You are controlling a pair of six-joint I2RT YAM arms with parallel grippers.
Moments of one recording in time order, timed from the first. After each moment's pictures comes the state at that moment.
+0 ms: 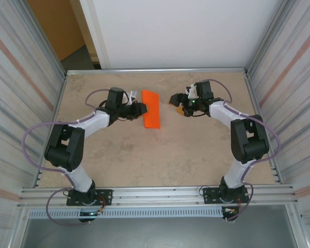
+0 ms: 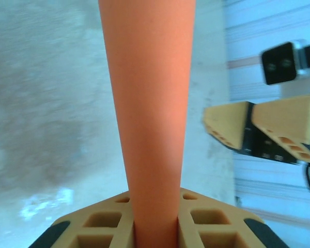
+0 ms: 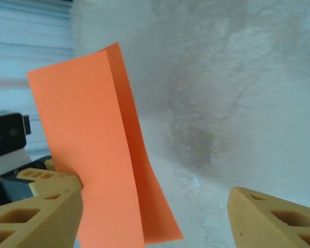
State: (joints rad) left arm -0.36 1.70 1.05 0.01 0.71 -0.75; right arm 0.28 1.76 1.16 -0.16 -0.71 0.79
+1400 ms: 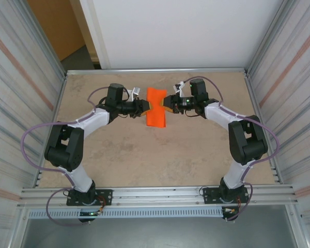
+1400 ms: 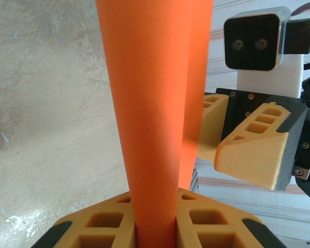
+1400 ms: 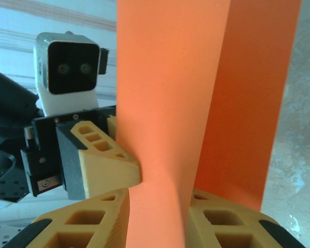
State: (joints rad) left arm -0.36 1.71 1.09 0.02 0.87 -0.82; right arm 0.35 1.76 1.16 0.02 -0.95 0.81
